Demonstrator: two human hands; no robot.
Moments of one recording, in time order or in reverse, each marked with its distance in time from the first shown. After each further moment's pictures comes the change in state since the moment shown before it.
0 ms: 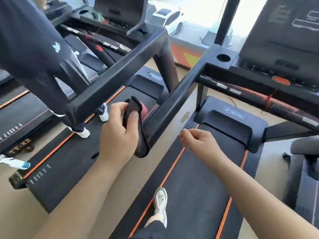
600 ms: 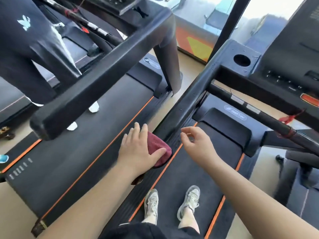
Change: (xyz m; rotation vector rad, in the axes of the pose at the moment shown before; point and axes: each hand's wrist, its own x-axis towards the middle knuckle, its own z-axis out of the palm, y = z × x) left_hand 0.108 -0.136 0.127 0.689 -0.653 -0.151; right_hand 0.181 0.017 0.013 -0.275 0.083 -0.044
